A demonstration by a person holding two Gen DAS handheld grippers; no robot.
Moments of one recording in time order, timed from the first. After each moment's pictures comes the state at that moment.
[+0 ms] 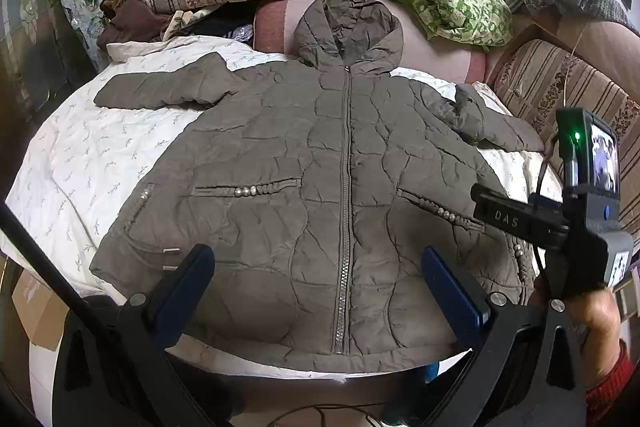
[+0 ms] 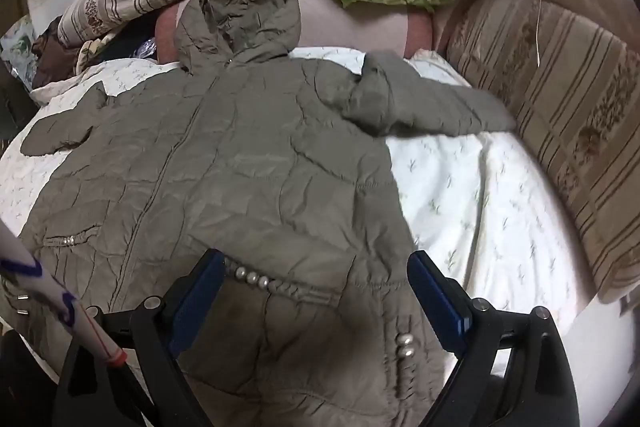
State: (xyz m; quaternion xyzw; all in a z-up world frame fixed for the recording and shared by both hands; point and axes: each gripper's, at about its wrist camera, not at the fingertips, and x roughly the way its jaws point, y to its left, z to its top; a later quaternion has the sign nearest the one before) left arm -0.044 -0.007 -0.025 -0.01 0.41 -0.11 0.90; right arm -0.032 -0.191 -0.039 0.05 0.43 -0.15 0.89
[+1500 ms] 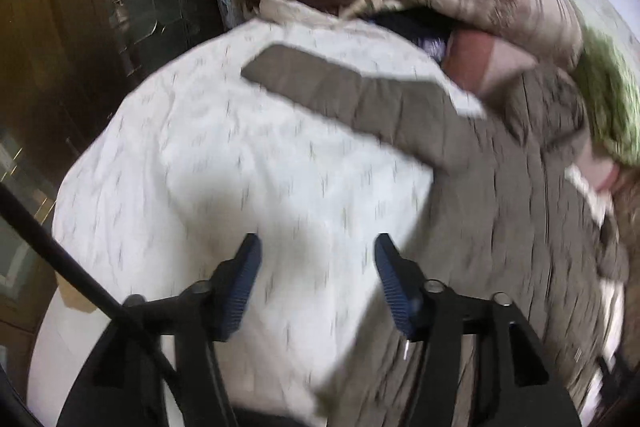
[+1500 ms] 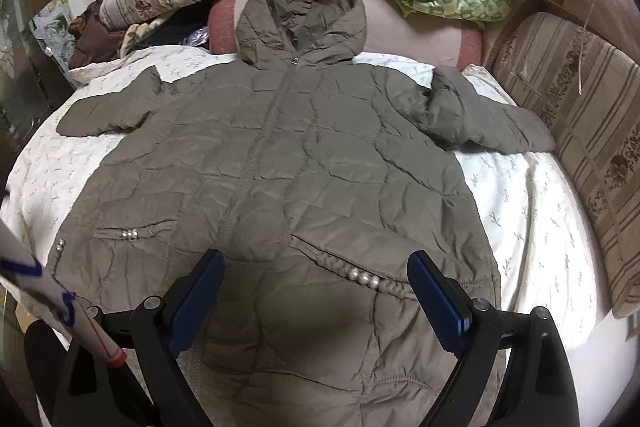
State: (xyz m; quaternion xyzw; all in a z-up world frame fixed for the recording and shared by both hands) left arm 0.143 0.257 -0.018 -0.11 0.45 0.08 0.88; right arm -0.011 -0.115 -0.020 0.04 0.43 -0.09 0.90
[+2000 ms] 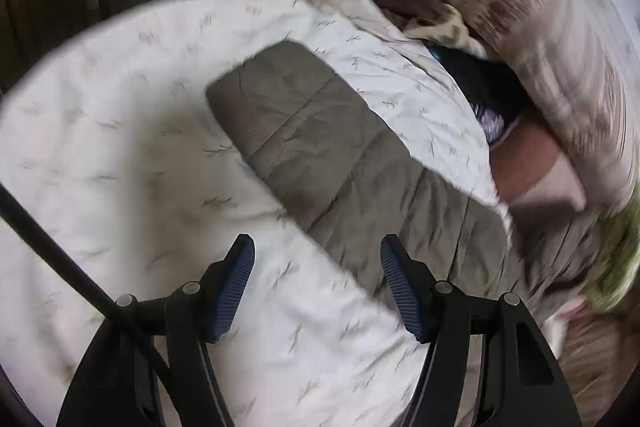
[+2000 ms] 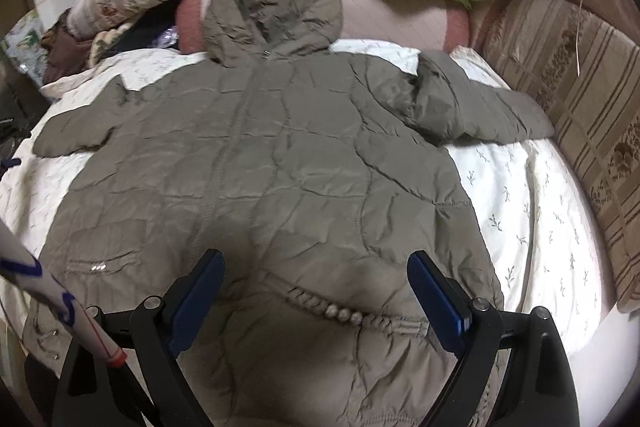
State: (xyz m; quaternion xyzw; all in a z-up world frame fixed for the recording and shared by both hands) left arm 0.363 0.376 -0.105 -0.32 0.47 0.07 0.82; right arm 0.030 -0.148 -0.039 0.08 0.46 -0.12 0.87
